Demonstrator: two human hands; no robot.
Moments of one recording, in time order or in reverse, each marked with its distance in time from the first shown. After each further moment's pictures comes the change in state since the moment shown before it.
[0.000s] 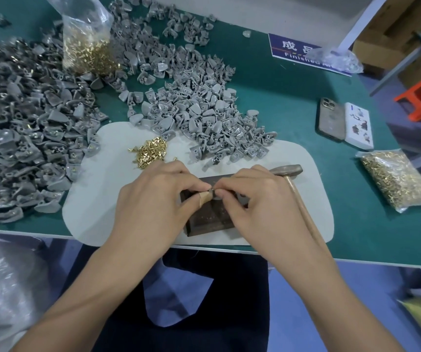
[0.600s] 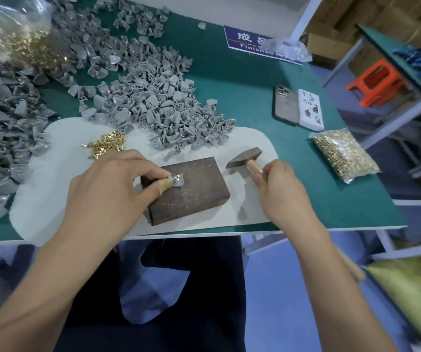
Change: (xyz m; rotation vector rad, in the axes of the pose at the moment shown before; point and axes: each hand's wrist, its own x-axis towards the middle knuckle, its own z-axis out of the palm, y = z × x) left_hand 0.004 -0.002 -0.001 0.029 -0.013 0.020; right_hand -0.039 0.086 -0.024 -0.249 -0.060 0.735
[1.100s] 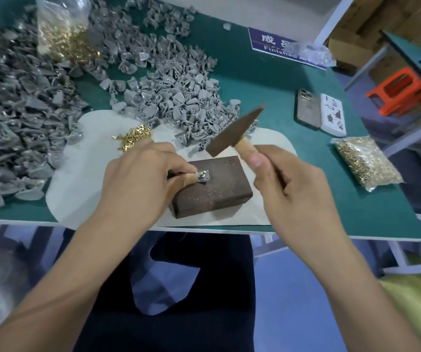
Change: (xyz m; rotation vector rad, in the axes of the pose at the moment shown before) left_hand 0.004 -0.003 0.000 0.032 0.017 0.063; right_hand -0.060 -0.060 -0.031 0.409 0.151 -0.478
